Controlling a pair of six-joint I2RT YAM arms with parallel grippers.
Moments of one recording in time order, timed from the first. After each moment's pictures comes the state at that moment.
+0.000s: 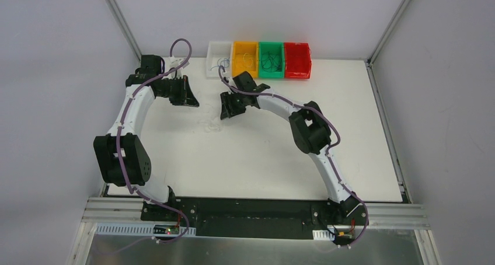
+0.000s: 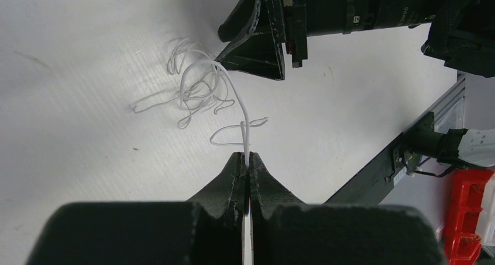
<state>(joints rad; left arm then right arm) 0.05 1.57 1.39 -0.81 0.70 0.01 0.71 2.41 1.97 -0.44 -0.42 0.29</state>
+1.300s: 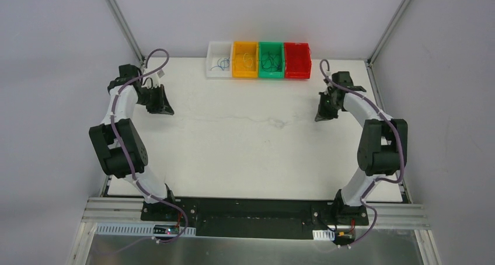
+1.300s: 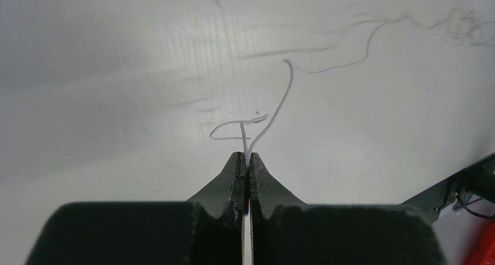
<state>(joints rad) 0.27 1.67 1.36 -0.84 0.59 0.15 0.11 1.75 1.26 -0.65 -0.18 0.19</state>
